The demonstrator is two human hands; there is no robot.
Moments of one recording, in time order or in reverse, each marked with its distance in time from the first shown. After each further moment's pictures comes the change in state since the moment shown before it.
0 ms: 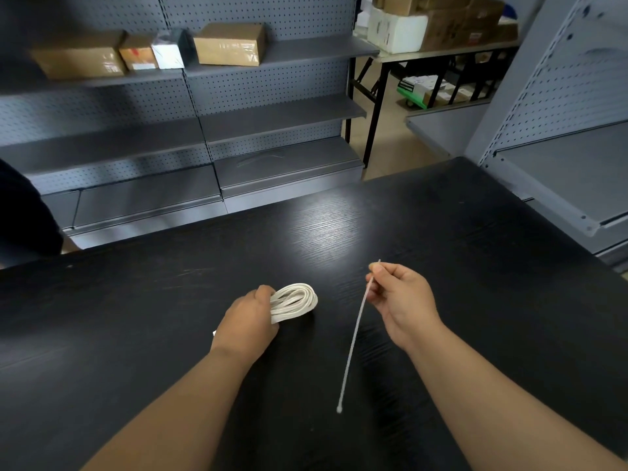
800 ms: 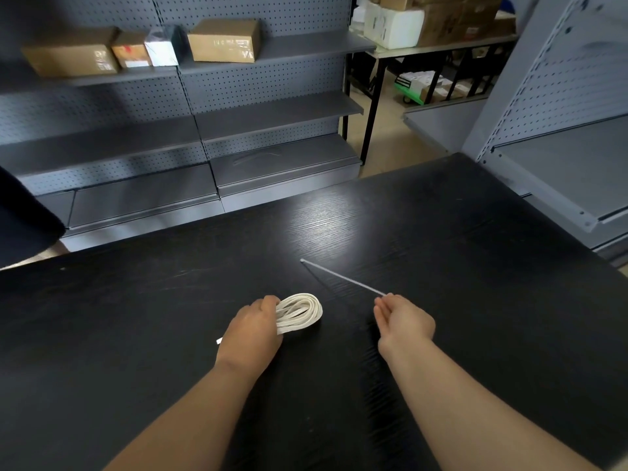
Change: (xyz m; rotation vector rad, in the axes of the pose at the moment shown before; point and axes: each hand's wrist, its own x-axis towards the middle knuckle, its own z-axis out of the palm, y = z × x) left_hand -0.009 0.005 0.016 0.045 0.010 0.029; right_hand 0.015 0.033 -0.010 0.372 0.524 0.258
